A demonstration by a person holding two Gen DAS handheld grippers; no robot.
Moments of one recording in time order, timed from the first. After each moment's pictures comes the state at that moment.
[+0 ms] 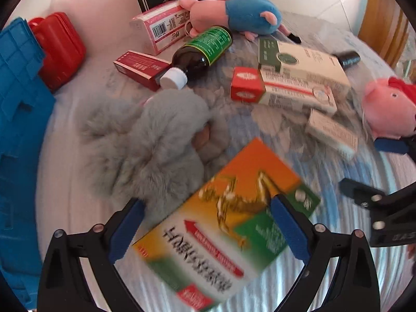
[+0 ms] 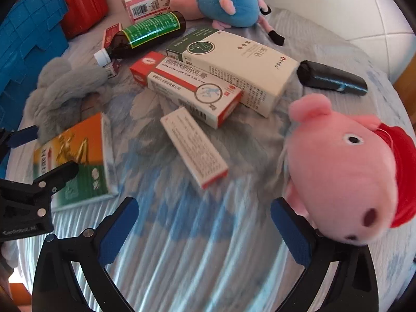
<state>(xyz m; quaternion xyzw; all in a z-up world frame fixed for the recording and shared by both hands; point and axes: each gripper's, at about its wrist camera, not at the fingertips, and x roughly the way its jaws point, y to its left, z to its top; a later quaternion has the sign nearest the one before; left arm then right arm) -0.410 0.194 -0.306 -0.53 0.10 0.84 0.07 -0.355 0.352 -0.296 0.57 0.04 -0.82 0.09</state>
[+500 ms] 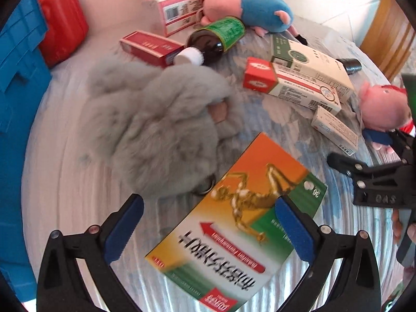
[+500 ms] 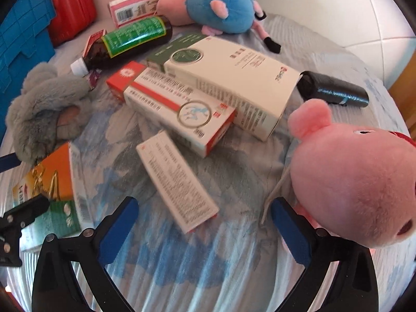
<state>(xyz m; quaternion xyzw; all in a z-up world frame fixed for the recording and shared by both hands) -0.401 0.167 -0.312 -0.55 0.05 0.83 0.07 -0.364 0.345 -0.307 0.55 0.05 -0.83 0.07</state>
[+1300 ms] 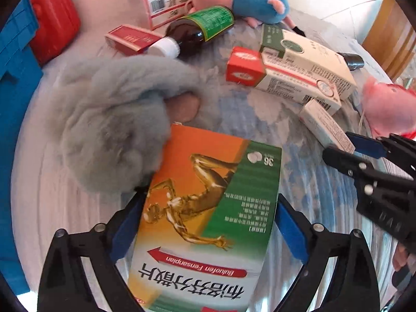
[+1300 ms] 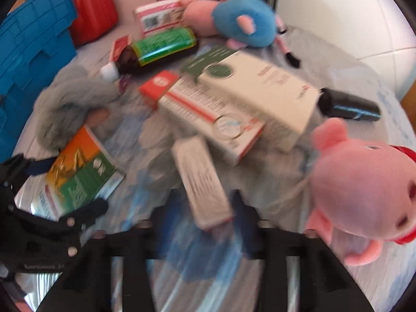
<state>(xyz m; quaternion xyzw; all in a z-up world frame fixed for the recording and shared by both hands) -0.416 0.197 -0.337 -0.56 0.04 0.83 0.07 -0.351 0.324 -0.295 0.53 0.05 -0.84 0.12</state>
